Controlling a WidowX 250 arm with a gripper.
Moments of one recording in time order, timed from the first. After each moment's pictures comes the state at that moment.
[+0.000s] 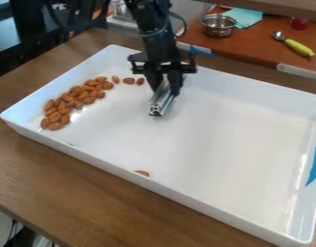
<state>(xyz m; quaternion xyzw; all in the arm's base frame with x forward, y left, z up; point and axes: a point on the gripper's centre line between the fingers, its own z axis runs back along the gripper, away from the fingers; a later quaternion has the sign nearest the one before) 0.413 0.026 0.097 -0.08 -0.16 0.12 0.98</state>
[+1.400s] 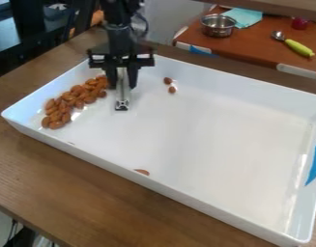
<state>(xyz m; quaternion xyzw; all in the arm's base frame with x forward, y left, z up) 0.392 0.101 0.088 0.03 -0.10 0.30 0.95</state>
